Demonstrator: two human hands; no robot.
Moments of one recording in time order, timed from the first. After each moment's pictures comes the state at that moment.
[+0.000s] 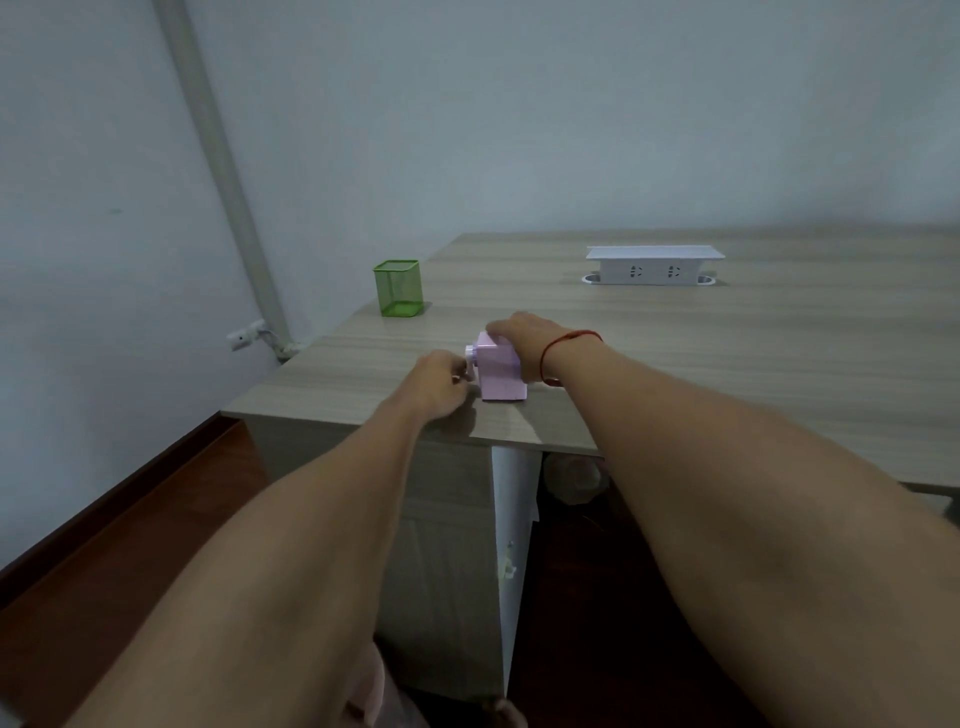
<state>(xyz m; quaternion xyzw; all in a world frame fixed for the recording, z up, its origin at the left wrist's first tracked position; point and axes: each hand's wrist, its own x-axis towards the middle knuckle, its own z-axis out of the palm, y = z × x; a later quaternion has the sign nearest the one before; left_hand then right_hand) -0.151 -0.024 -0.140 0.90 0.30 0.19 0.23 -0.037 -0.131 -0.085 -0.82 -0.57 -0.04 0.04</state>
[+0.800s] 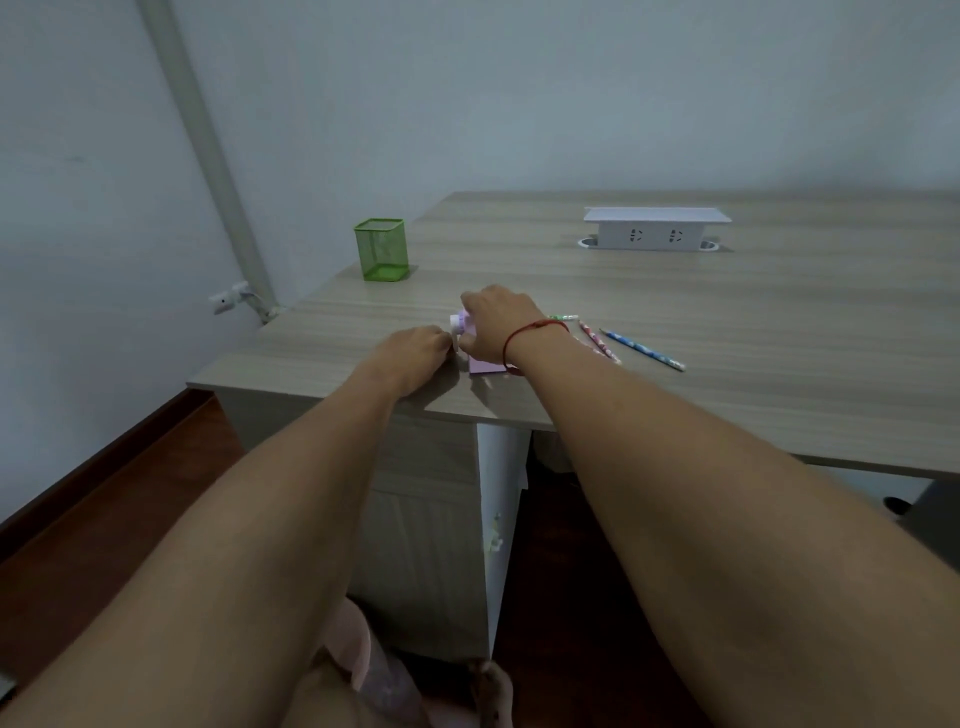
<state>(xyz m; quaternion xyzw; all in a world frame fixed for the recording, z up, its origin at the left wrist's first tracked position) -0.142 -0.004 -0.145 0.97 0.23 0.08 -0.03 -0.041 -0.101 -0.114 -0.83 -0.54 -0.09 0.11</state>
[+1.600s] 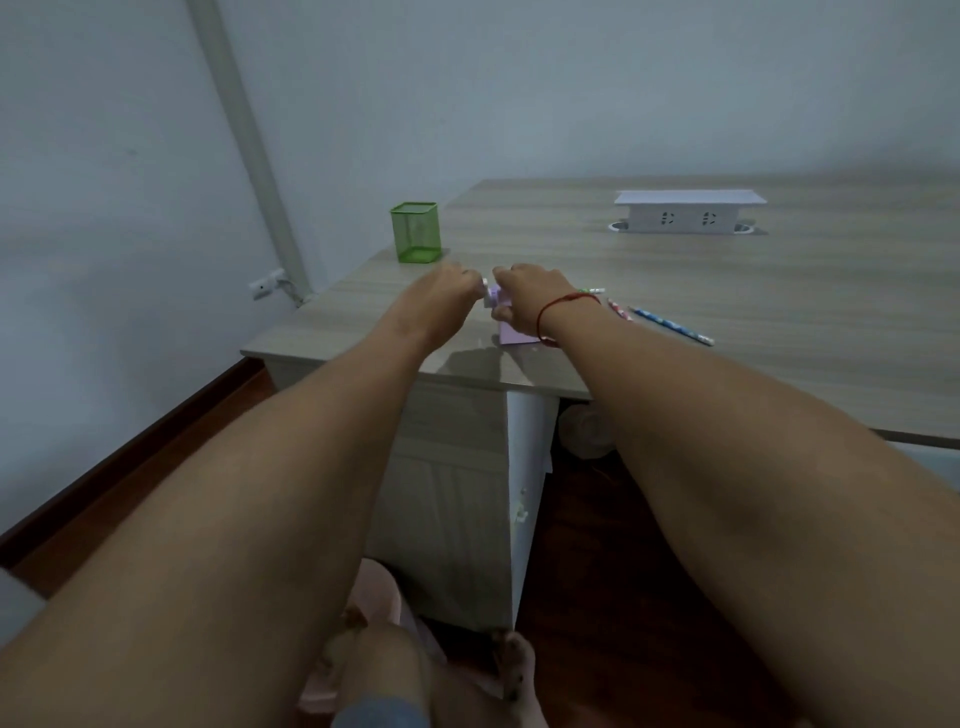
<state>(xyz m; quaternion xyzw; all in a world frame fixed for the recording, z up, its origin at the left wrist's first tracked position) -0.165 -0.020 -0.112 0.95 0.15 0.24 -0.09 -0.044 -0.105 -0.114 -0.82 -0.55 -0.09 0.10</state>
